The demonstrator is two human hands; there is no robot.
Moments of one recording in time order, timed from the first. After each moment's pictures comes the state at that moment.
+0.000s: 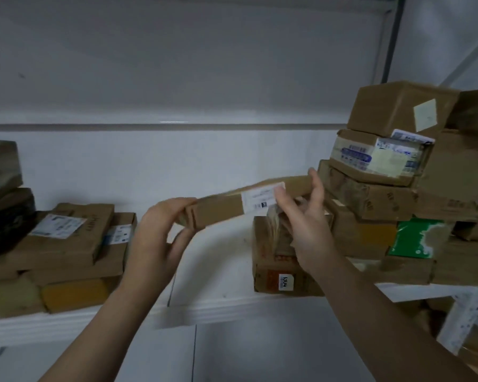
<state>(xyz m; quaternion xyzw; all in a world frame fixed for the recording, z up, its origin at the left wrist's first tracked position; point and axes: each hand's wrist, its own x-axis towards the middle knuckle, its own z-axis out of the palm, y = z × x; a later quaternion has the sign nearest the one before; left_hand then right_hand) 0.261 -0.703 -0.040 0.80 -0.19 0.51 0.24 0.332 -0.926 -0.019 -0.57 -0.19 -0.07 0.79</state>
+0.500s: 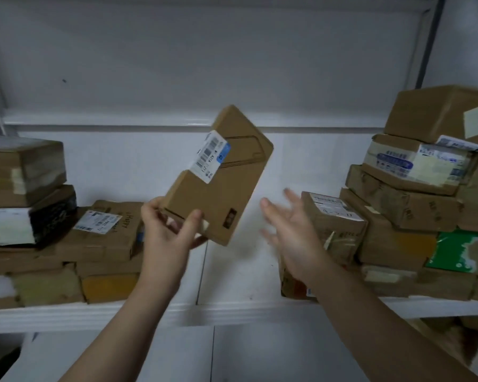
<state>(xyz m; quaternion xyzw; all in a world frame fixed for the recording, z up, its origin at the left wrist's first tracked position) 0.249 -0.691 -0.035 0.61 -0.04 0.42 0.67 0.324 -0.862 -0.024 -0.62 -0.17 0.00 0.76</state>
